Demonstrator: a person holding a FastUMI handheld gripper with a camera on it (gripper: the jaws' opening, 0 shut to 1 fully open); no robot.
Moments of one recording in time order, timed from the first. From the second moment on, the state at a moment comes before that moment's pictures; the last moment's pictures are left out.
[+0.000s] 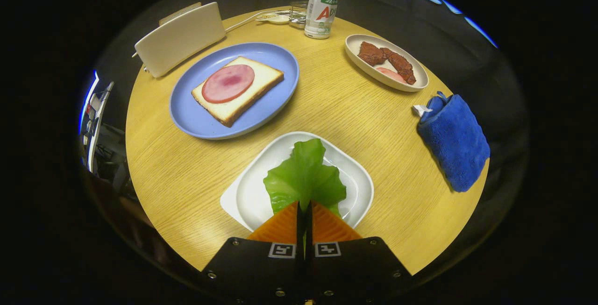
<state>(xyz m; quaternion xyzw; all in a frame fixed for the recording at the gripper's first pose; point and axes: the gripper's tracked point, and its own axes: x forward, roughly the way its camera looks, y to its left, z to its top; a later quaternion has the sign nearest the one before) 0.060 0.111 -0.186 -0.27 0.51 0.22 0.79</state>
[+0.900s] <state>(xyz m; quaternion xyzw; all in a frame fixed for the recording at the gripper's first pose) 0.110 0.307 -0.149 -0.31 0.43 0.32 0.79</state>
